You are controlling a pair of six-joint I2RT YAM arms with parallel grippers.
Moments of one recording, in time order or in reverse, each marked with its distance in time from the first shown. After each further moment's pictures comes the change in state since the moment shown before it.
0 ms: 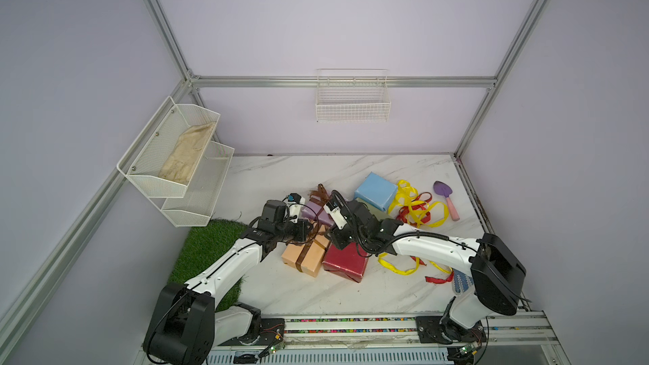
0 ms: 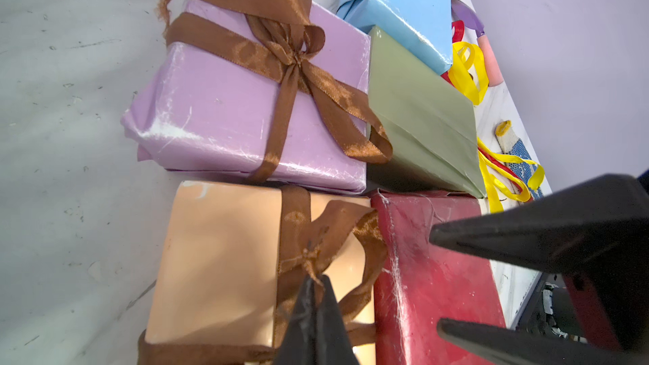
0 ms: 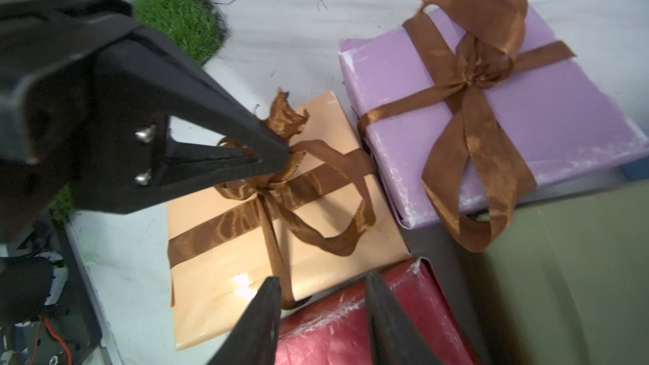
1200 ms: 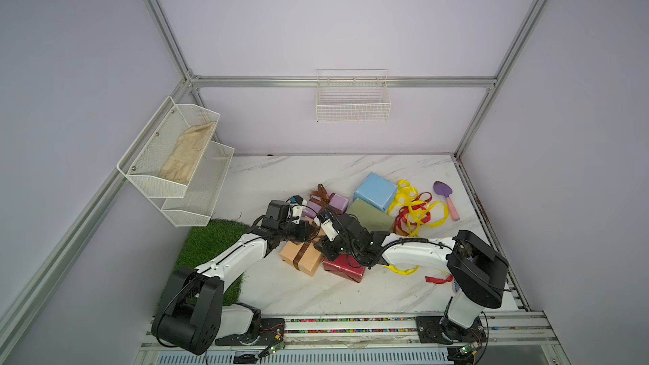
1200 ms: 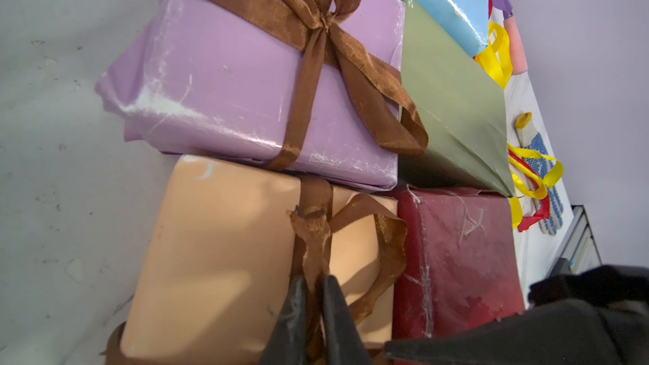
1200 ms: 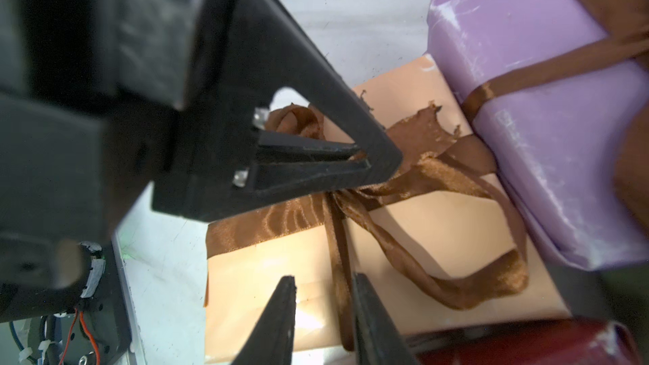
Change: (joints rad) left arm 0.000 0.095 0.002 0.012 0.004 -0.005; right arm 0.069 0.115 -0.079 0.238 -0.050 0.082
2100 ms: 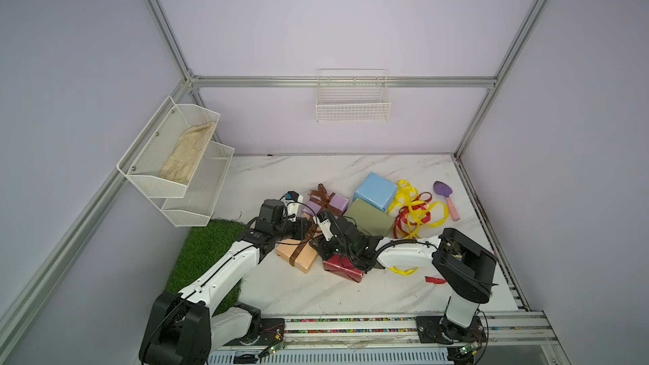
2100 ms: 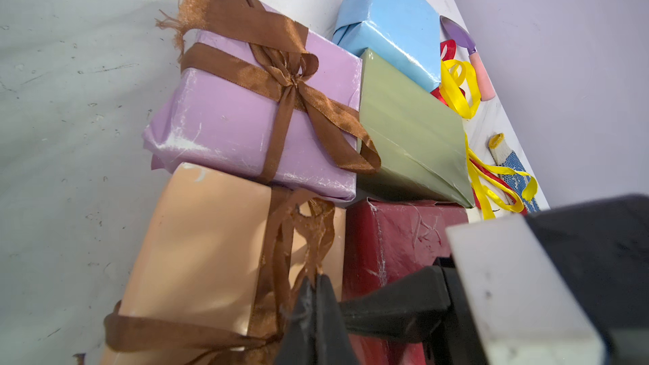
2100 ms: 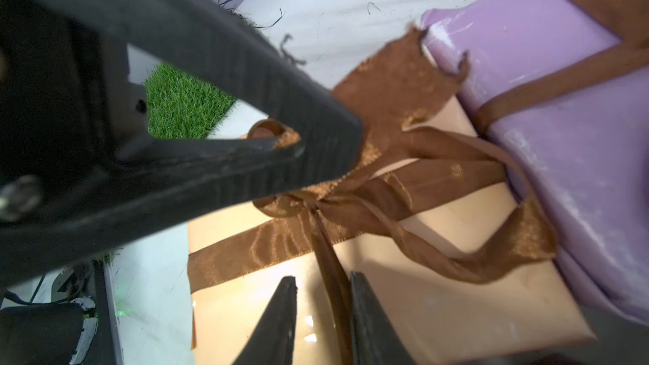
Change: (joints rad) left arm 0.000 -0.154 0.000 -0.030 -0.027 -0.012; right arm 0.018 0.070 -0.030 0.201 0.077 0.100
